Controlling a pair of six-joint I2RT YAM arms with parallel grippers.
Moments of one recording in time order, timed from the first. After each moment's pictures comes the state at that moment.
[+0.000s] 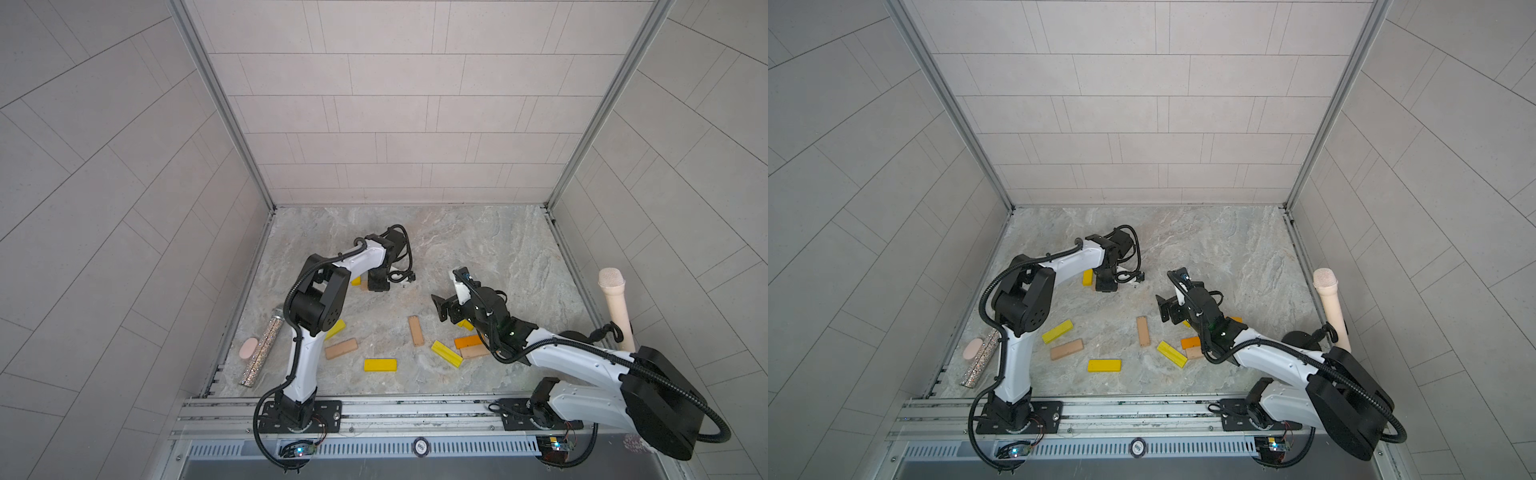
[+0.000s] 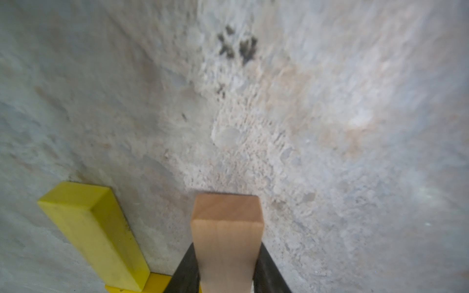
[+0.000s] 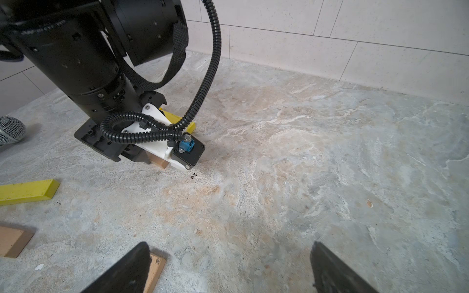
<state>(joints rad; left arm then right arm) -0.51 2.12 1.56 -0.94 -0.19 1.01 0.71 1.17 0.45 0.30 0.21 0.16</state>
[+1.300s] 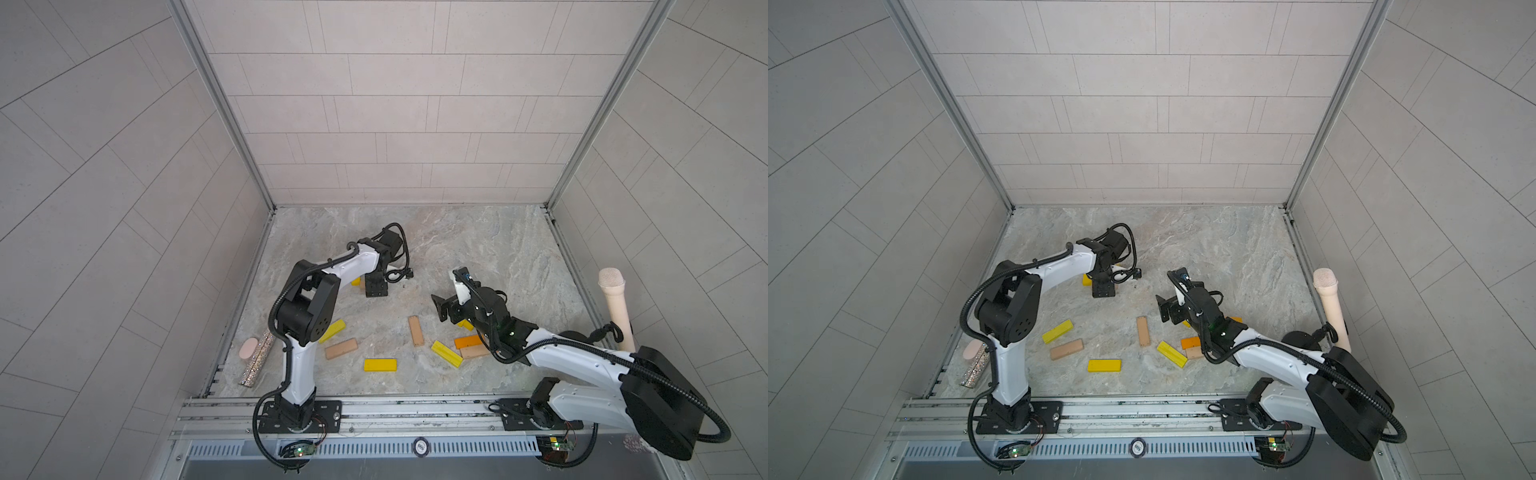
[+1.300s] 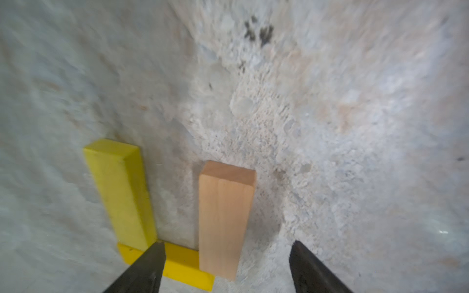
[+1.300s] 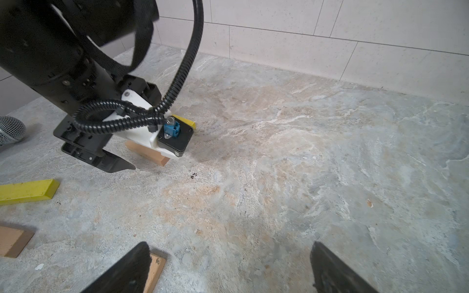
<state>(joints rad) -0.53 1.95 1.42 -0.82 -0.20 0.93 0.71 1.17 0.45 0.30 0.21 0.16</state>
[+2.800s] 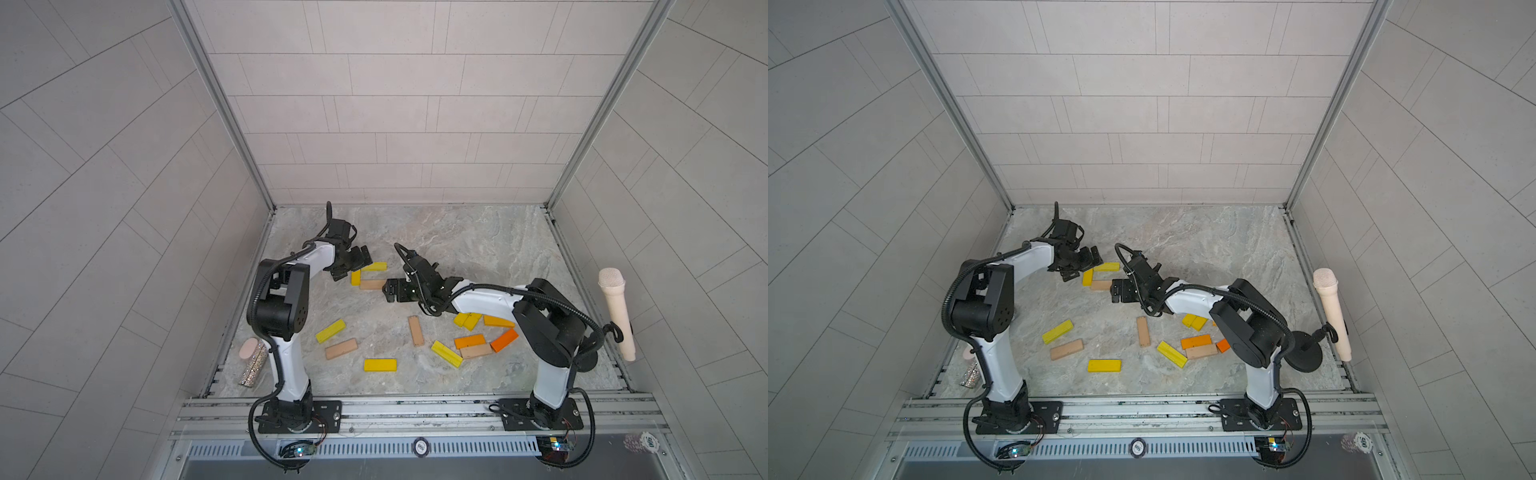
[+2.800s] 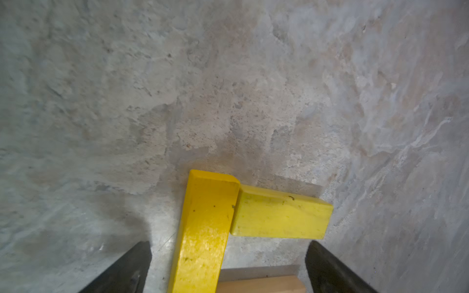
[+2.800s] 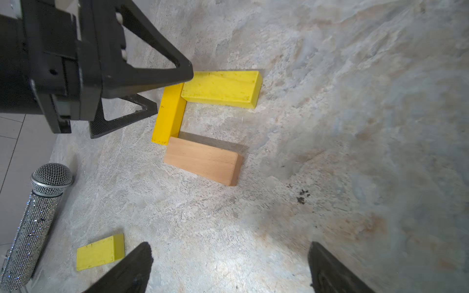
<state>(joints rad) -0.16 1.95 1.30 -0.50 0.22 -0.57 0.77 1.86 1.13 -0.02 -0.02 0.68</state>
